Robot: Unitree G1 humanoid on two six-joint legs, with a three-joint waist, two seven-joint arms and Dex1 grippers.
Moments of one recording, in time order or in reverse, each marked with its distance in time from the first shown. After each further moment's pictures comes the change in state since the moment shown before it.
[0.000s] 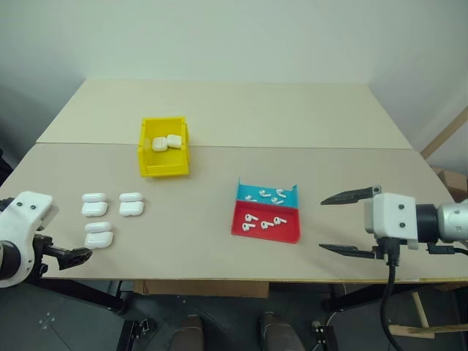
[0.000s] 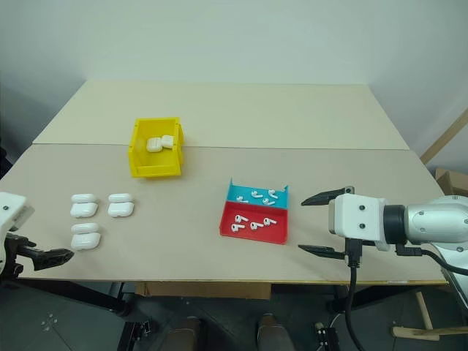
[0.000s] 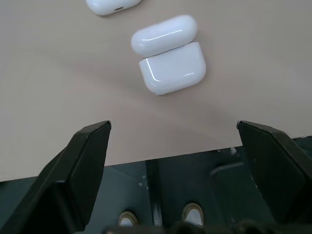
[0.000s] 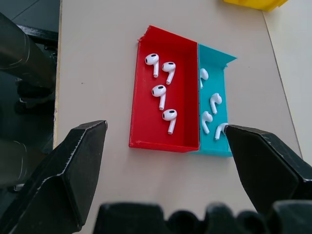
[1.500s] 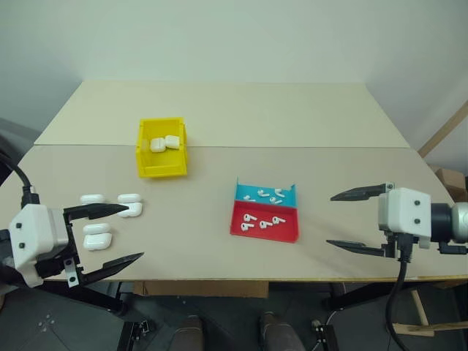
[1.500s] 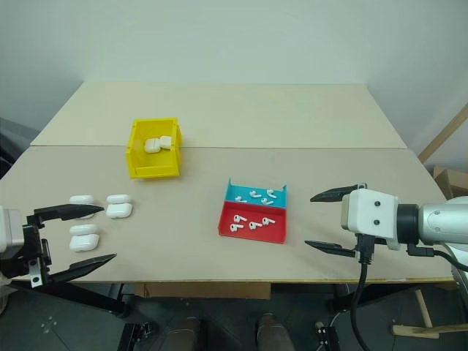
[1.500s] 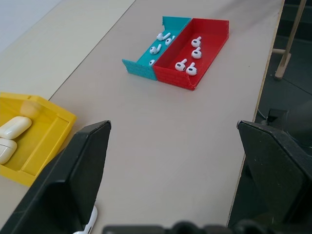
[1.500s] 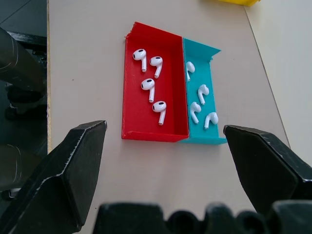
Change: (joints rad) left arm 0.221 -0.325 0.015 -0.171 0.657 -1.283 -1.168; right arm 0.007 0.024 -0.077 0.035 0.009 -0.008 0.034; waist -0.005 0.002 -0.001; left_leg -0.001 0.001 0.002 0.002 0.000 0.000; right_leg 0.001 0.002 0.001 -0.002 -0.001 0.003
